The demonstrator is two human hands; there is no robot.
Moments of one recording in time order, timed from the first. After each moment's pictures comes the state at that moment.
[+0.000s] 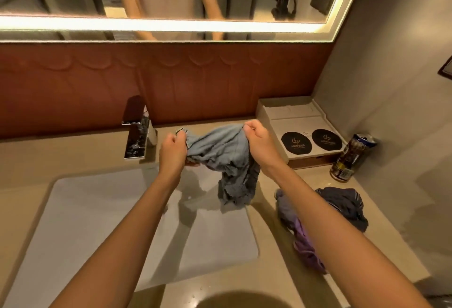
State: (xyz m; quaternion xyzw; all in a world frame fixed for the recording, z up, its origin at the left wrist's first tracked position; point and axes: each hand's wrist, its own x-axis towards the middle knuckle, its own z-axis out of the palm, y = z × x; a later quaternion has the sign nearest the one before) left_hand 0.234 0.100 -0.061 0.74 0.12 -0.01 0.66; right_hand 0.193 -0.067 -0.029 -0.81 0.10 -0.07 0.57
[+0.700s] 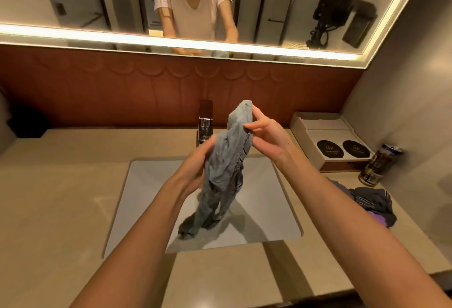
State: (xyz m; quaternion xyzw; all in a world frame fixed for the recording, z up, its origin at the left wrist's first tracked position) left_hand 0.140 0.255 -0.019 0.53 -0.03 -0.26 0.81; right_hand 0.154 0.096 0.041 -0.48 0.04 0.12 0.87
